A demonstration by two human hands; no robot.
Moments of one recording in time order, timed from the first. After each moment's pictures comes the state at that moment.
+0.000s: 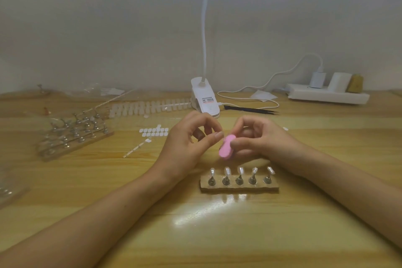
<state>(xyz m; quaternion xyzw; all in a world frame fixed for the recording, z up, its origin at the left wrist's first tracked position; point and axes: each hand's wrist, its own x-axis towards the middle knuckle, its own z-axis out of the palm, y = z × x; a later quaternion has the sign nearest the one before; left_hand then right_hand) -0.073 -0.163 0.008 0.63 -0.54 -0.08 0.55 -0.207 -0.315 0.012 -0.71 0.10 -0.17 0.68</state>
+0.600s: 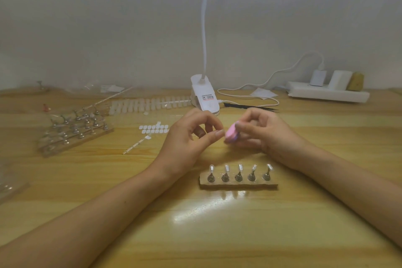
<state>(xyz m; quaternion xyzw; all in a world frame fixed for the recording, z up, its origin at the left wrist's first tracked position) -0.074 -0.163 0.008 0.63 -0.54 -0.10 0.55 -0.205 -0.316 0.011 -0.68 0.10 -0.20 0.70</state>
